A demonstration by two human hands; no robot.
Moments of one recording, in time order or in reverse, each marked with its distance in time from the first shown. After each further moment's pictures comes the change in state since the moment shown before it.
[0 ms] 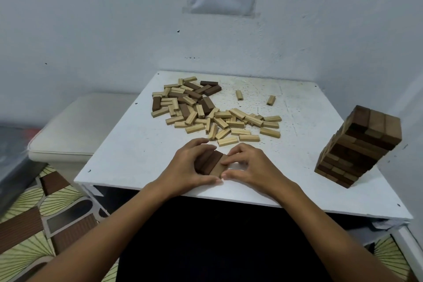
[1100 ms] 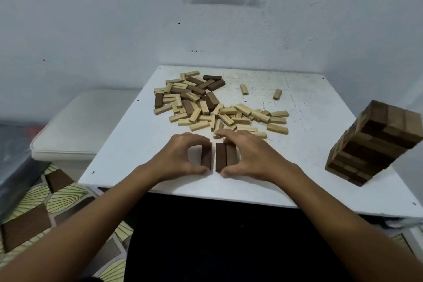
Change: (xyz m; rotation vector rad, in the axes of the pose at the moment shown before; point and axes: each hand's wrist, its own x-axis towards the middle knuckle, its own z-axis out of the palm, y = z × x) left_hand 0.015 -0.013 -0.040 0.116 -0.105 0.075; right_hand 0.027 -0.027 -0.008 -0.299 -0.133 -0.013
